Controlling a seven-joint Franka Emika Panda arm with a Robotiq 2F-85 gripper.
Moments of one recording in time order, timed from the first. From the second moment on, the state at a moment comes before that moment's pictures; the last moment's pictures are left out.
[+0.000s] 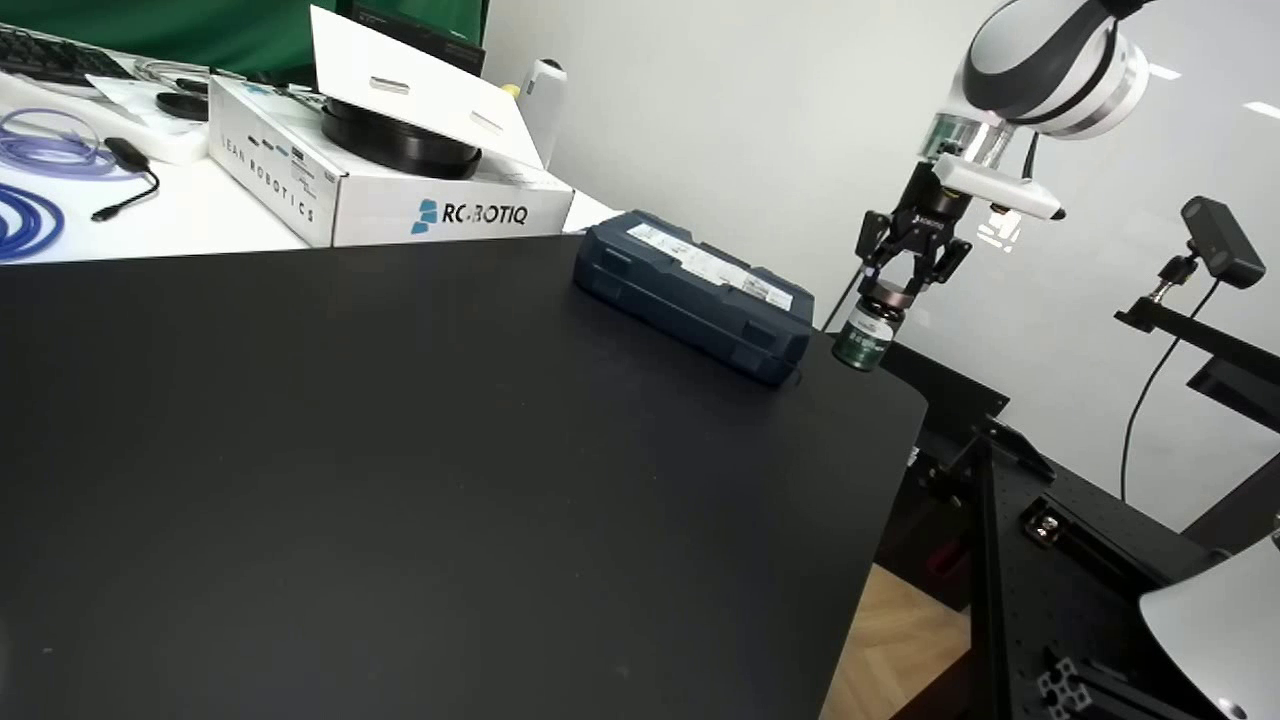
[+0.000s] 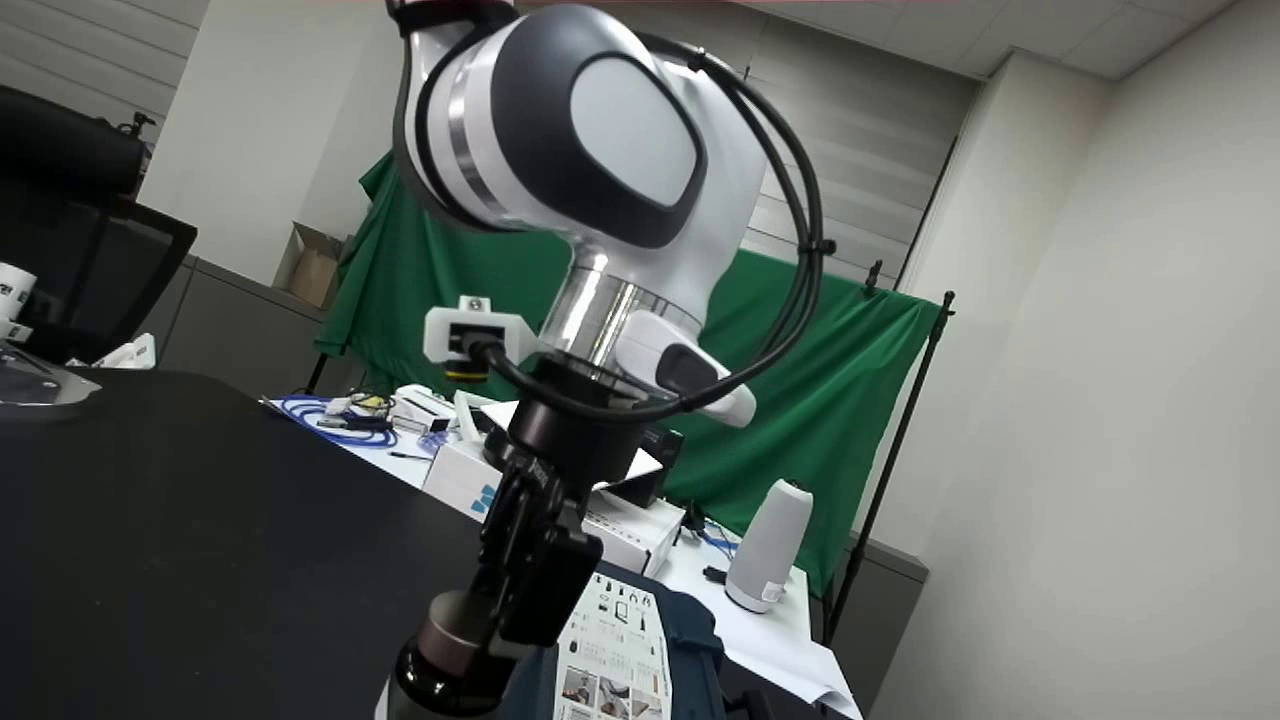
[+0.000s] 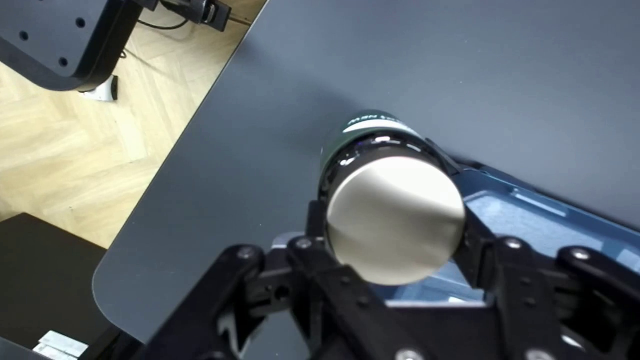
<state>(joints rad) -0.21 0.16 -0.42 -2.44 0.04 2.52 0.33</state>
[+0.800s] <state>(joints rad) -0.24 0.16 -0.33 -2.26 0.10 2.47 0.31</state>
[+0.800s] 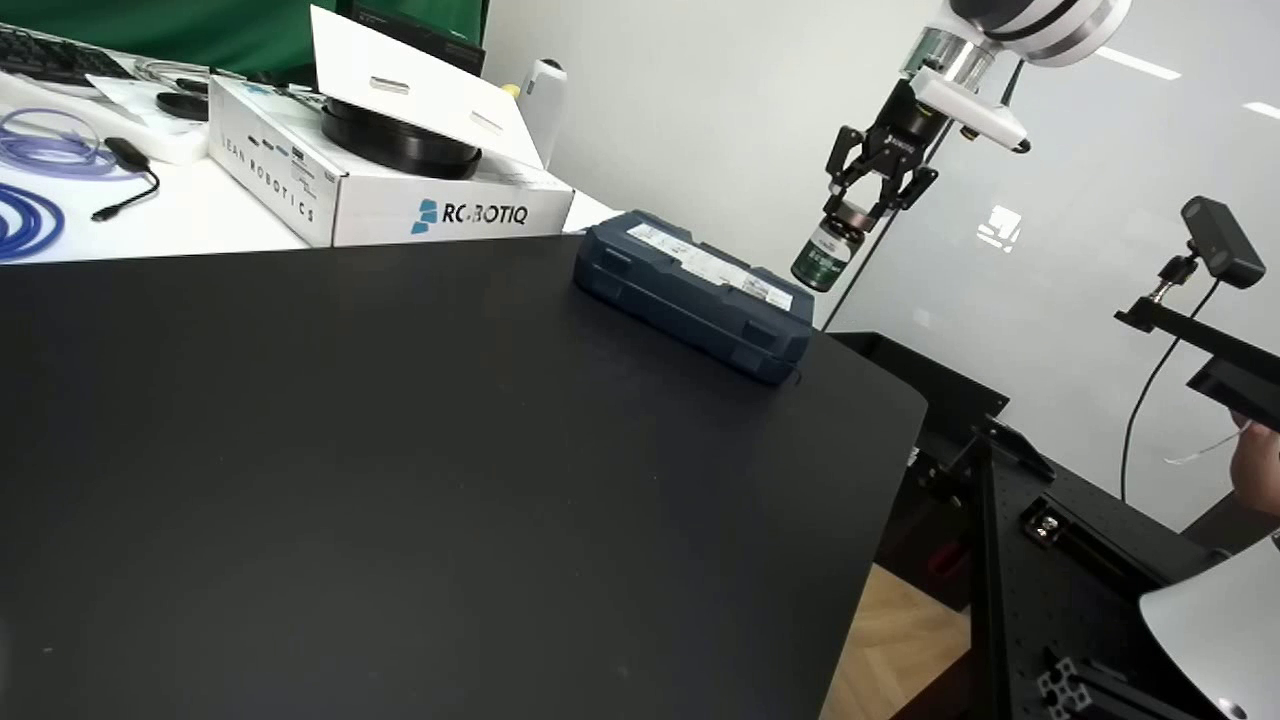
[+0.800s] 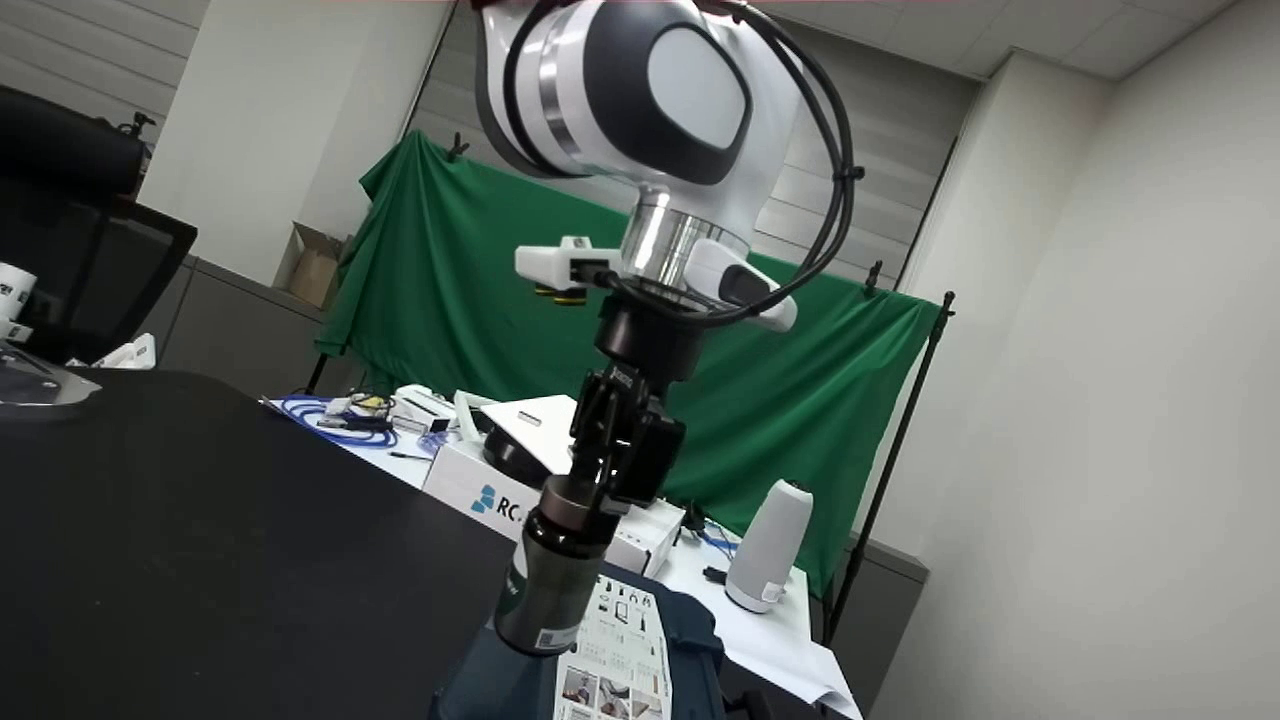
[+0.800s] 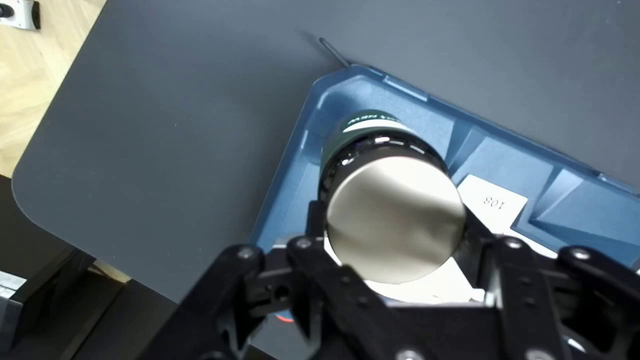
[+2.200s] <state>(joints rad) -0.36 0.63 -0.33 -1.72 0.17 2.32 0.31</state>
